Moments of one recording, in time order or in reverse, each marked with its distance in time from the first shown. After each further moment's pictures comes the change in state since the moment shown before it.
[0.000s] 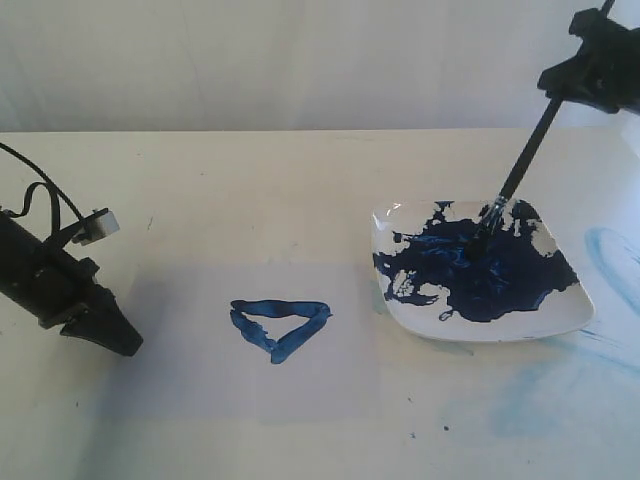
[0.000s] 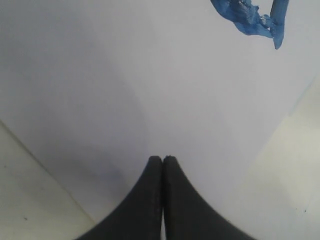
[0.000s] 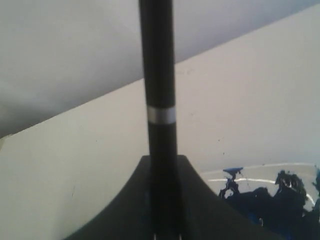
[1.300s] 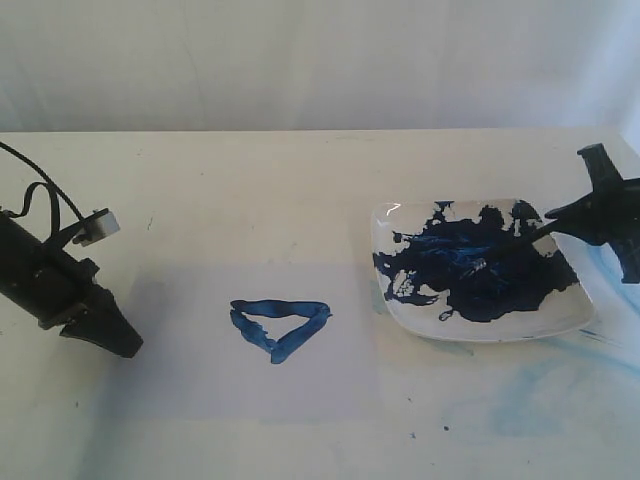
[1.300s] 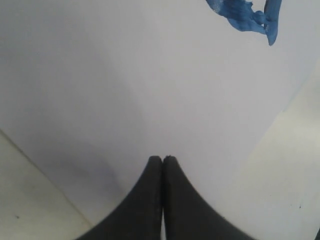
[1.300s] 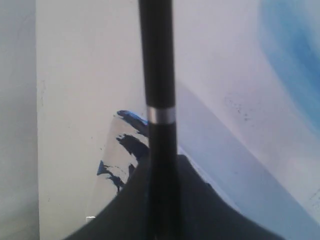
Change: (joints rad) left arm 0.000 0.000 0.000 0.000 0.015 0.000; right arm -0.086 0.306 0.148 0.139 -0.131 0.302
